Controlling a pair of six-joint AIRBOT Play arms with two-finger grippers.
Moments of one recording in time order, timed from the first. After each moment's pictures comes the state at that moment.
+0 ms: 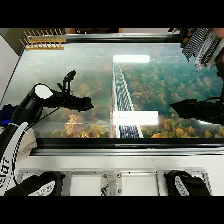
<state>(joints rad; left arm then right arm) -0.20 -1.24 1.06 0.87 -1.10 -1.37 -0.15 -0.67 1.03 -0.95 1.31 1.32</state>
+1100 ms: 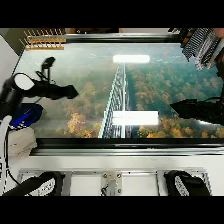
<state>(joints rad) 0.00 -1.24 1.24 1.24 -1.11 -1.42 -0.15 -0.67 1.03 -0.95 1.31 1.32</state>
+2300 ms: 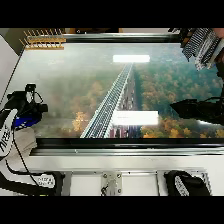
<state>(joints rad) 0.27 -1.58 1.15 1.83 -0.90 -1.60 -0.15 -0.67 1.03 -0.95 1.31 1.32</state>
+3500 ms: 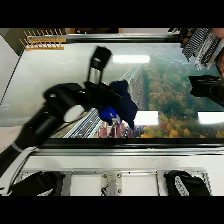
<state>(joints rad) -0.79 -1.18 1.31 1.65 -0.82 -1.82 -0.15 -0.67 1.07 -1.03 0.91 1.30</state>
